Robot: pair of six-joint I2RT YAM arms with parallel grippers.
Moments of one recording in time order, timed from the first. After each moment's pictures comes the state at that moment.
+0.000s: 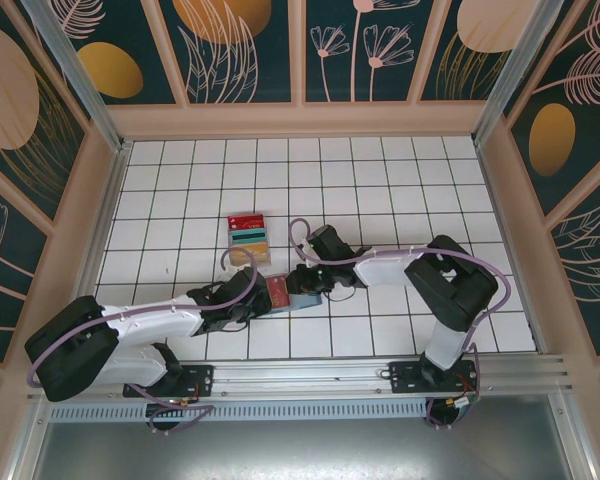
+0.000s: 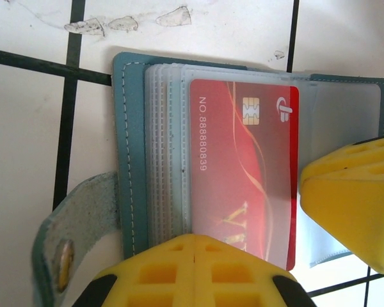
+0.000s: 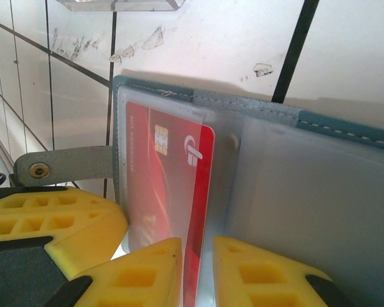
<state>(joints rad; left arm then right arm) -0.92 1.27 0.43 -0.09 -0.09 -1.13 0.81 1.76 0.81 0.01 -0.54 0.72</state>
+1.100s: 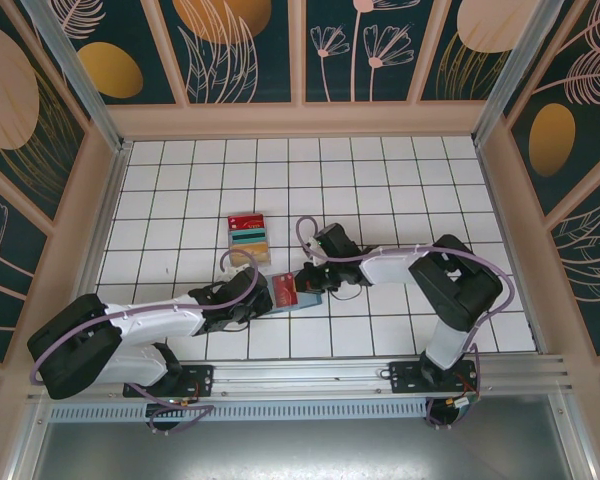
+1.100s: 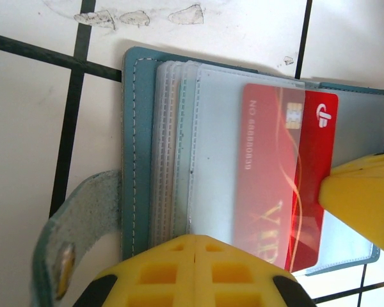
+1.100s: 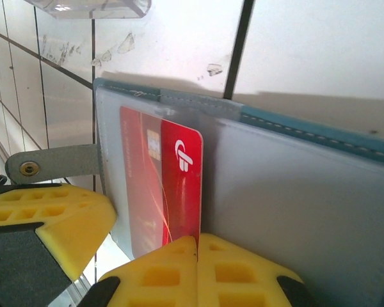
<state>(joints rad) -0.92 1.29 0.43 -0.08 -0.09 -1.20 0.75 1.73 0.78 -0.01 -0.57 0.70</state>
